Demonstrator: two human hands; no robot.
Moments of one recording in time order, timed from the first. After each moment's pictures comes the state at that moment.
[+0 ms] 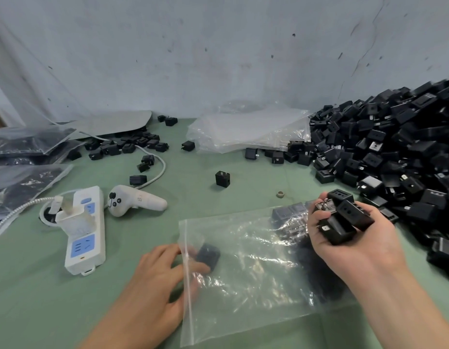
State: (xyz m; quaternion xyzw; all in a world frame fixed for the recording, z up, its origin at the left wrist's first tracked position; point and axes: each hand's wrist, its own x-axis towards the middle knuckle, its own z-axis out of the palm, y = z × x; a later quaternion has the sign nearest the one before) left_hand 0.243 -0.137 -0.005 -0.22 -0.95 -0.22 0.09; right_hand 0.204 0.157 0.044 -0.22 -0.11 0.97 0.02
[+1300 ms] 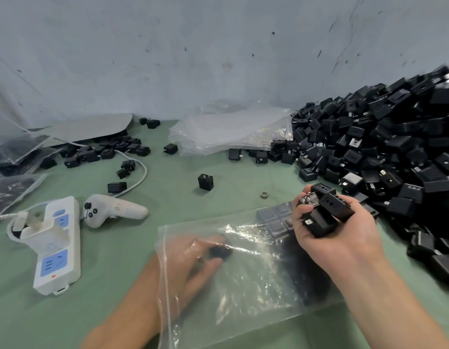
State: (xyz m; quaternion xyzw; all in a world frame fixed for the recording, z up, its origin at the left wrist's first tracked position) left_hand 0.203 -0.091 0.007 -0.29 -0.92 -0.24 0.13; right_hand 0.193 0.163 0.045 -0.20 -0.09 0.98 0.01
